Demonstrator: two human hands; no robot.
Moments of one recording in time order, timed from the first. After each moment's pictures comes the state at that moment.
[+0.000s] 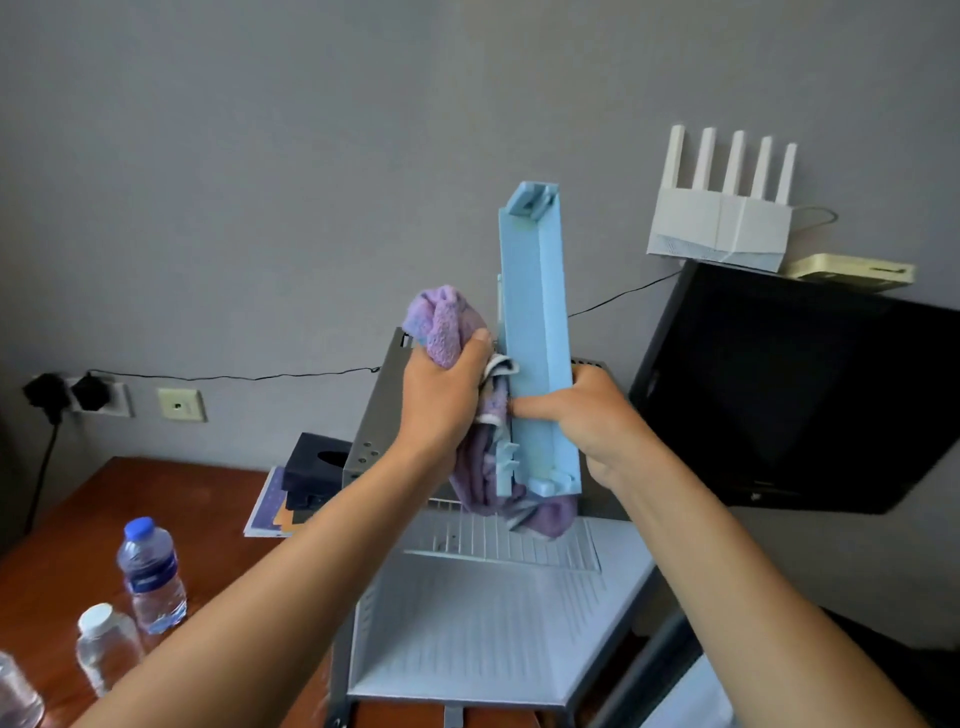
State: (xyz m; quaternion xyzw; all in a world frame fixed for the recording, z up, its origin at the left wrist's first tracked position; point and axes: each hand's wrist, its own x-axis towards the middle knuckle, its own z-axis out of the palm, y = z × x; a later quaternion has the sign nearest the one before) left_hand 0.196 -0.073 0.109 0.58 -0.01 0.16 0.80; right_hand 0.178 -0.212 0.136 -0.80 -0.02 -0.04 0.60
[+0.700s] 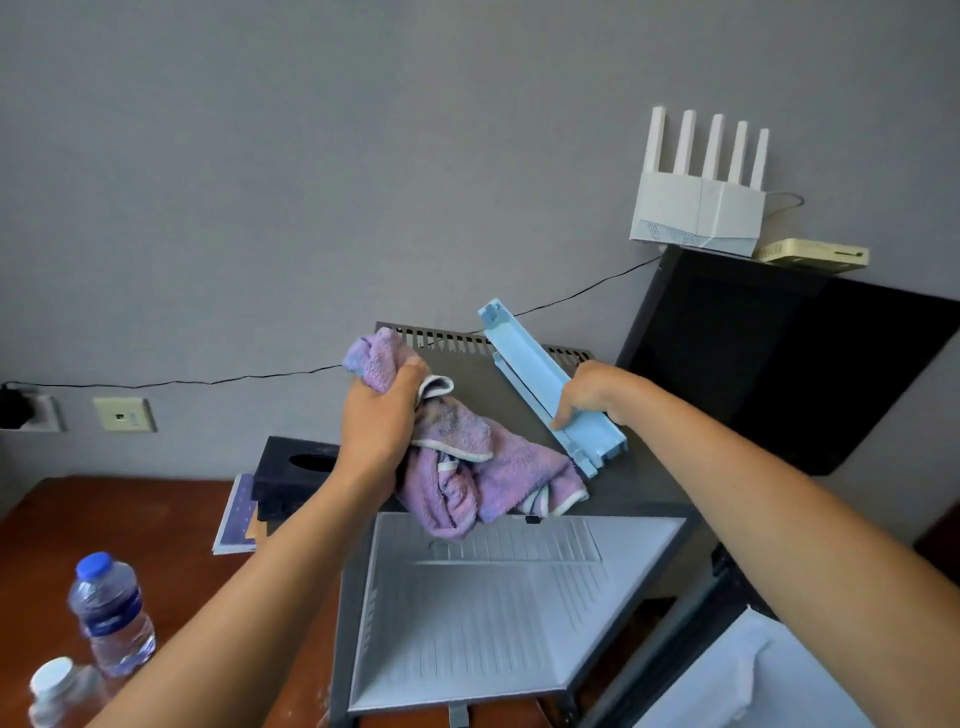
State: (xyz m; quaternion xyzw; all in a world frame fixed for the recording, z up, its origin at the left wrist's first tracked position) left_hand 0.243 -0.010 0.060 0.59 0.03 0.09 0.80; right_hand 0.279 -0.244 0.133 -0.95 0.17 0.10 0.24
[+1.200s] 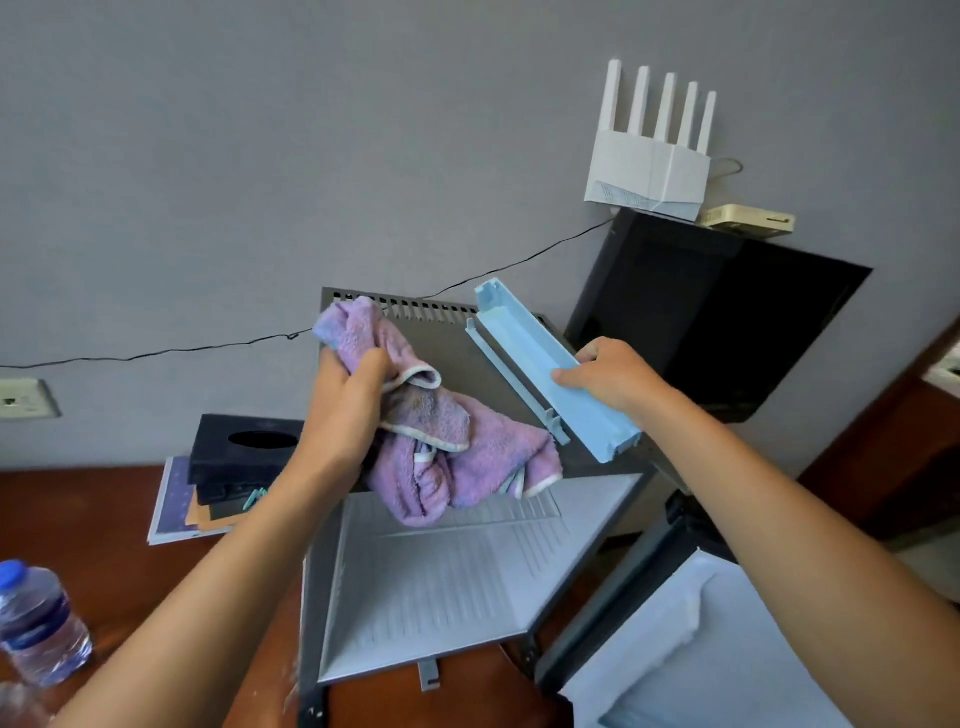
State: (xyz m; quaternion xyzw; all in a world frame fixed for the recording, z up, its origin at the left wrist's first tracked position) left_hand 0.230 -0.002 0.062 0.60 -0.07 0.04 0.79; right_hand 0.227 -0.276 0.125 -0.93 0.19 -0.06 0.30
